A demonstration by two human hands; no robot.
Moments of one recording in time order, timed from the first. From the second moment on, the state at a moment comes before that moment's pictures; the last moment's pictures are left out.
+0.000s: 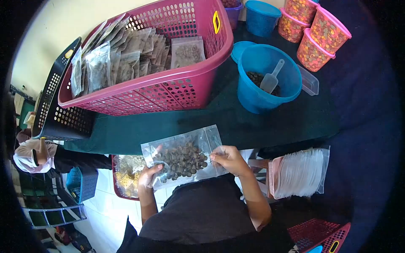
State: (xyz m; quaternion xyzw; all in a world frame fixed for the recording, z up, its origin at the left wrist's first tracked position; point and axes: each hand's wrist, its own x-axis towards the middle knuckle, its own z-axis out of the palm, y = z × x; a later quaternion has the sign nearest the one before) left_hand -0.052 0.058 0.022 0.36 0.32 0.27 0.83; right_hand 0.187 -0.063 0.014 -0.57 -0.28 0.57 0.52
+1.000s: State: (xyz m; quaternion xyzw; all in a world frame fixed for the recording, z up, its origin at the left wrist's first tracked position) left_hand 0.022 0.043 0.014 0.36 0.30 0.27 0.84; right_hand 0.281 -0.045 0.010 -0.54 -0.28 0.58 0.53
